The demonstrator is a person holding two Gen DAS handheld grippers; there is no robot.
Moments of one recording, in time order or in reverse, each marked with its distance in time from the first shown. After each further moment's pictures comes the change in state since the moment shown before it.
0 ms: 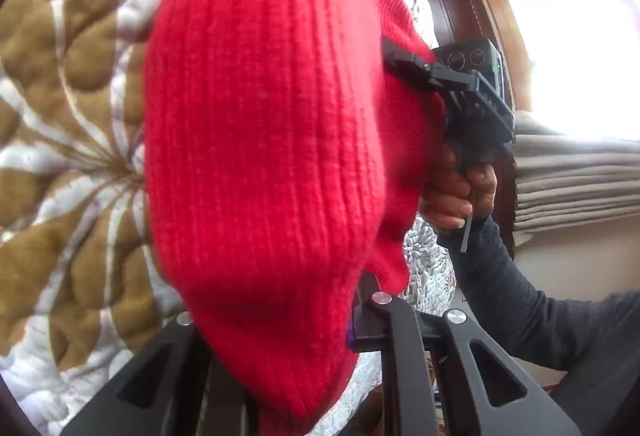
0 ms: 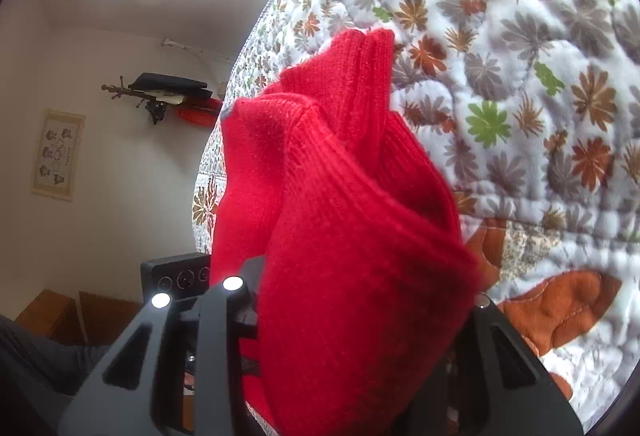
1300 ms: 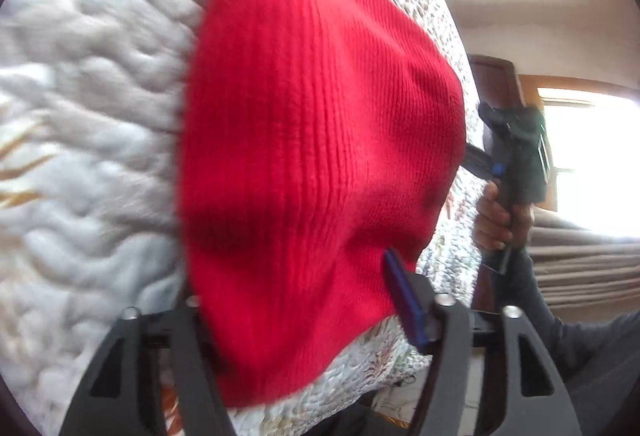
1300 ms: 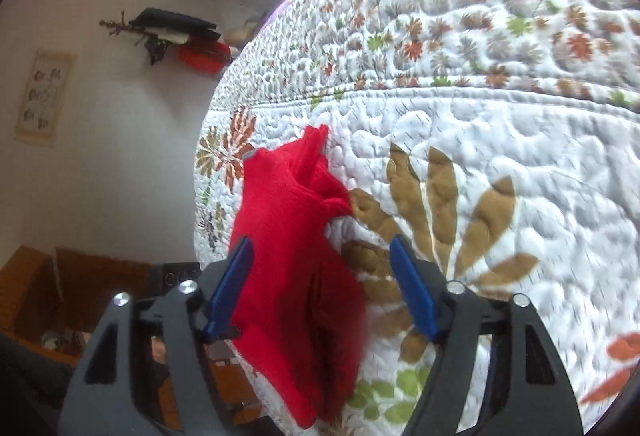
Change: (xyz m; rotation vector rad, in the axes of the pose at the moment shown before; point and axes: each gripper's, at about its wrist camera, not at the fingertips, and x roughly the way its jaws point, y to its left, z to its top) left arm -0.183 0.087 -0.162 -0.316 -0.350 0.160; right arm 0.124 0.140 -0.049 -0.114 0.155 -0.042
